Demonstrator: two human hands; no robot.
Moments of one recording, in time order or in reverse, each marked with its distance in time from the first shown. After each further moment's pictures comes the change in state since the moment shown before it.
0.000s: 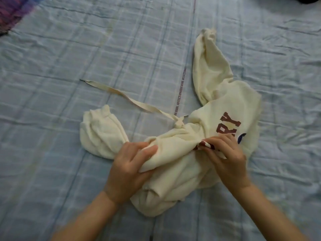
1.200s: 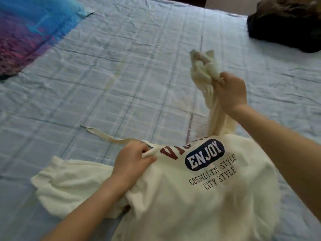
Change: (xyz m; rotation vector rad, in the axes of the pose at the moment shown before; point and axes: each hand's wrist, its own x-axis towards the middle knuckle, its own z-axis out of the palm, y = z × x) left_hand 0.168 -0.105 0.022 0.091 -0.202 -0.537; right_hand 0.345 0.098 0.047 -0.330 -0.074 0.302
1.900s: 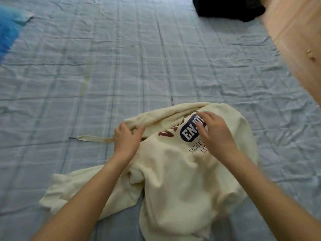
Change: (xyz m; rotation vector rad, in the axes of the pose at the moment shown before) left_hand 0.031 -0.009 -0.016 -0.212 -0.110 -0.259; right_hand -0.220 -0.045 -0.022 0.030 -0.126 0.240
